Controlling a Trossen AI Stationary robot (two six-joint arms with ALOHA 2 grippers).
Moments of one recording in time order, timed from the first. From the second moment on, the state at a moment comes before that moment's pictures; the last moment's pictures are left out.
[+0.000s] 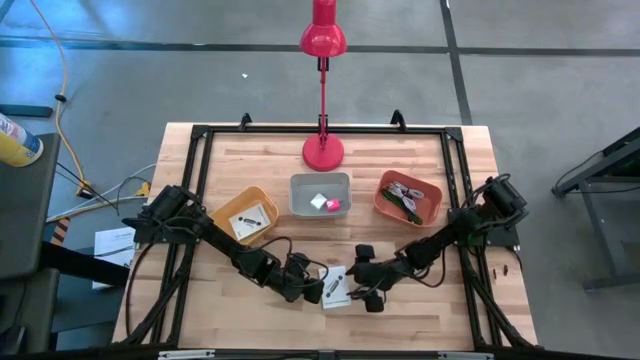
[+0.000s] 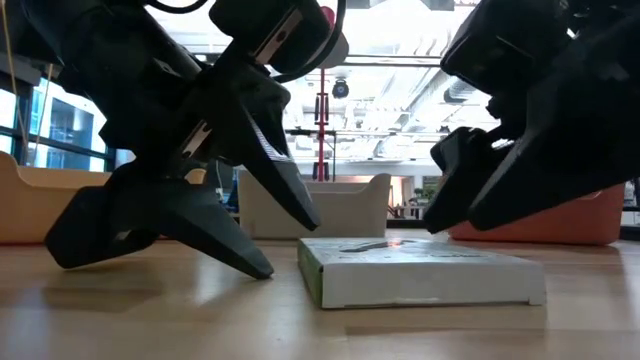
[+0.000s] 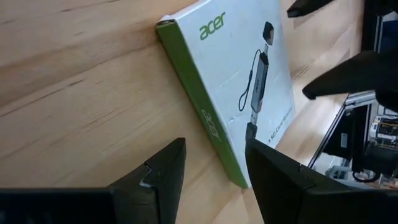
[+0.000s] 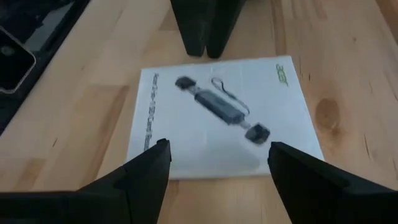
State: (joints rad) left arm -0.39 1.97 0.98 0.18 -0.23 -1.64; right arm 0.52 1.82 0.73 0.41 0.21 0.35
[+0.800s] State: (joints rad) left arm -0.37 1.98 0.99 0.22 -0.31 -1.65; right arm 0.53 1.88 0.70 0.44 0.22 0.38
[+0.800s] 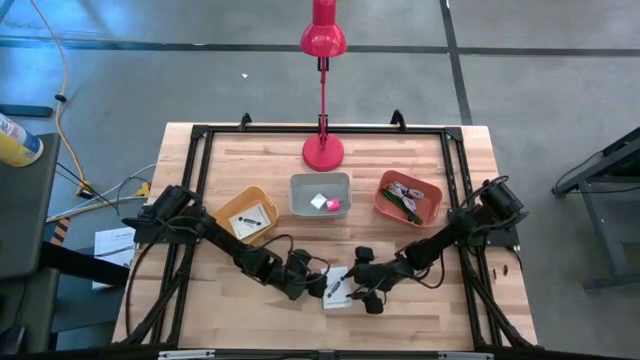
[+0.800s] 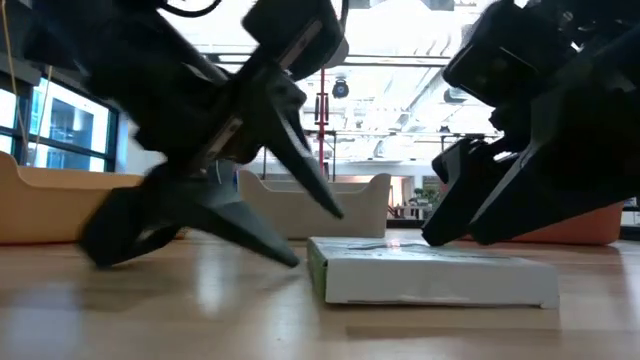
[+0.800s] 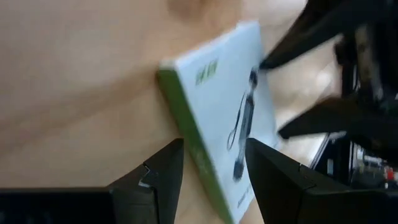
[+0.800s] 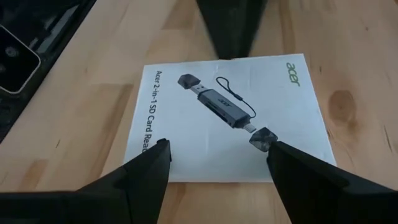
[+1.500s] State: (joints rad) left arm -0.34 2.08 1.16 0.14 -0.26 -1.61; right arm 0.58 1.91 0.64 0.56 0.33 0.43
